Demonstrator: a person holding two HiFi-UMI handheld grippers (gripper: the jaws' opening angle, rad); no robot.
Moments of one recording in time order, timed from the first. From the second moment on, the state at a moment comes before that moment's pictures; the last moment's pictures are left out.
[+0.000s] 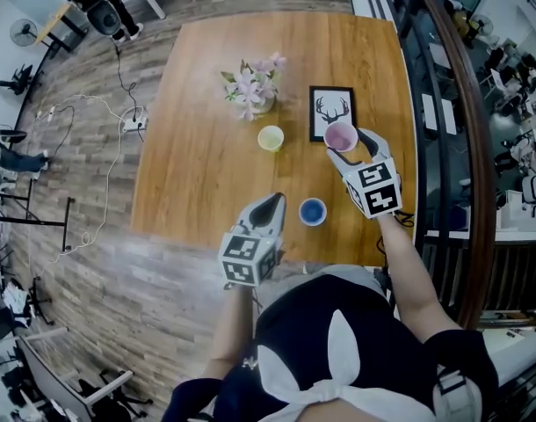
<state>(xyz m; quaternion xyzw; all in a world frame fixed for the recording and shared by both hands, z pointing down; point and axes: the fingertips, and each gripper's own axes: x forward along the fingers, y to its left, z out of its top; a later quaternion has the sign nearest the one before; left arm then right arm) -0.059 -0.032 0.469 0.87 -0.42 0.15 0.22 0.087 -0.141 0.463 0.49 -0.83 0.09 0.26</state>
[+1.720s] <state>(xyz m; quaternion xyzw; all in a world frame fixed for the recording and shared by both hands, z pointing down) -0.070 -0.053 0.492 0.84 -0.45 0.15 0.26 0.006 -0.181 0.459 0.42 -0.87 0.08 0.25</state>
